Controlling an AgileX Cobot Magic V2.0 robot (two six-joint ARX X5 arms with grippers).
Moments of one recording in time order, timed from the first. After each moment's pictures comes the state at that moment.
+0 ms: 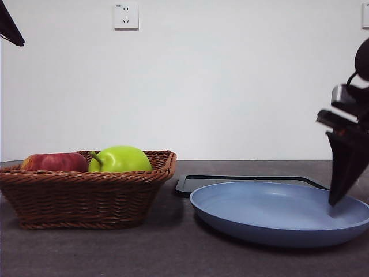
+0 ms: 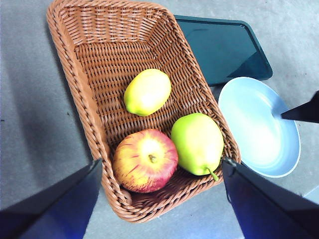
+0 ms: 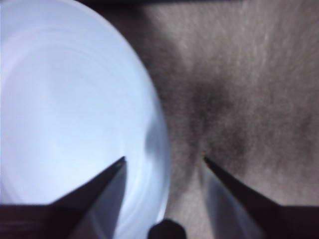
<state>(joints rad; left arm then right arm) -0.03 0.89 0.85 -0.76 0.52 -0.05 0.13 1.49 0.75 -0.50 -0.37 0.13</state>
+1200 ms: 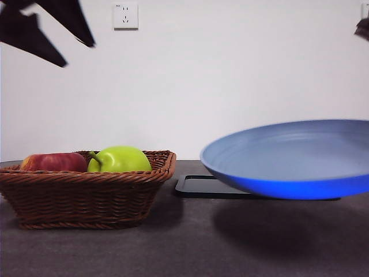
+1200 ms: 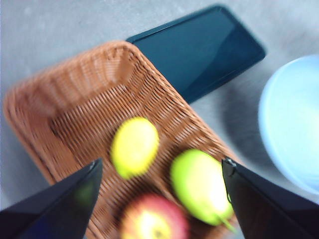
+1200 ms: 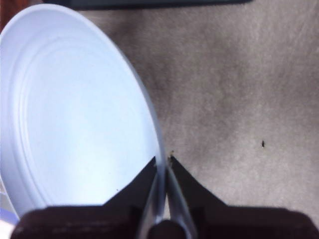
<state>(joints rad) -0.28 1.29 1.22 -0.76 0.35 0.18 0.13 1.06 0.75 -0.79 -0.36 0.13</state>
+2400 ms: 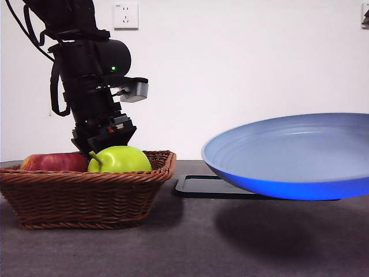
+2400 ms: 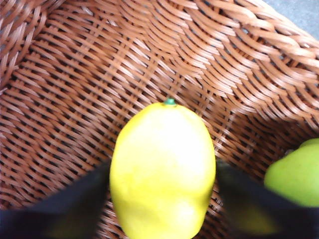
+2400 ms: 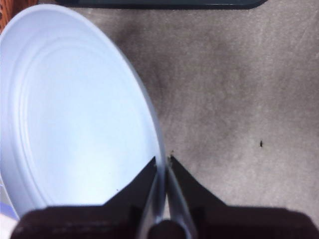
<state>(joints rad) -0.41 1.91 1.41 -0.78 0.13 0.49 0.13 1.03 0.75 -0.81 -0.36 0.08</state>
